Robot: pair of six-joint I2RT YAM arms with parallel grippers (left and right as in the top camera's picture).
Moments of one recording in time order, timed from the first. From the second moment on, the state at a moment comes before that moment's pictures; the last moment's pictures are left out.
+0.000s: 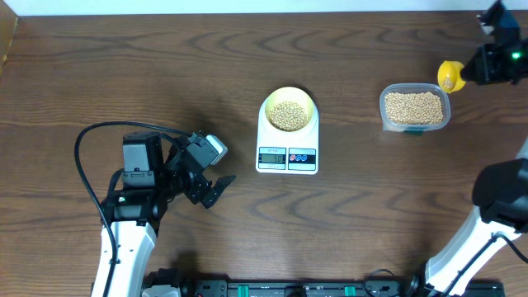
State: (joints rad) left arm 0.02 1.02 0.70 -0.60 0.59 0.67; right arm -0.31 2.10 2.34 -1.61 -0.34 -0.47
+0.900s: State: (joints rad) left arm 0.02 1.02 0.70 -0.60 0.59 0.67; right arm -0.04 2.10 2.34 -1.60 0.12 -0.27
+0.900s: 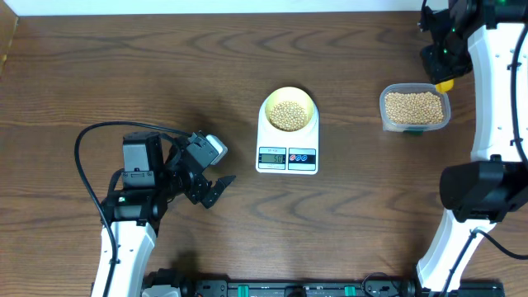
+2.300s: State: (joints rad) left arm 0.02 1.02 0.70 -0.60 0.59 0.67; right arm -0.29 2.10 1.91 -1.47 -0.43 0.22
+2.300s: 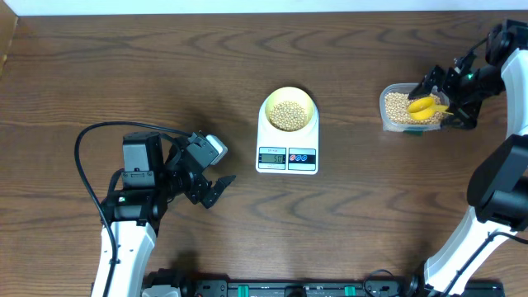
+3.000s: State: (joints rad) left arm 0.02 1.02 0.70 -0.60 0.59 0.67; right arm -0.44 1.85 1.91 -1.52 -0.19 0.13
